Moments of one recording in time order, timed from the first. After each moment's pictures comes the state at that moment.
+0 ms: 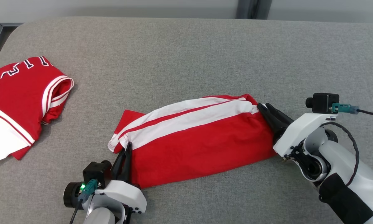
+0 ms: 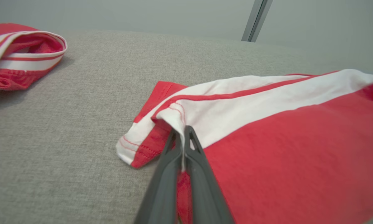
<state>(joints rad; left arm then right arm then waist) -0.21 0.05 -0.28 0.47 -0.32 0.08 -0.26 -0.68 -0.30 0.76 0.67 1.14 0.13 -0.05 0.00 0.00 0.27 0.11</state>
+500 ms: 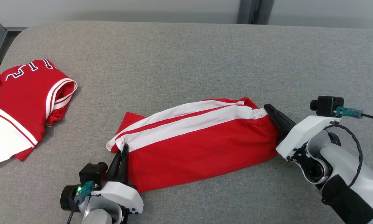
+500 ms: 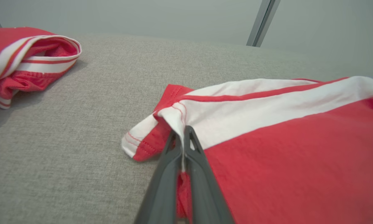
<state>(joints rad) -0.21 0.05 -0.26 0.48 -0.32 0.09 -0.26 -0.71 -0.32 0.83 0.69 1.21 0.13 -0.10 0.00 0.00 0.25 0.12</state>
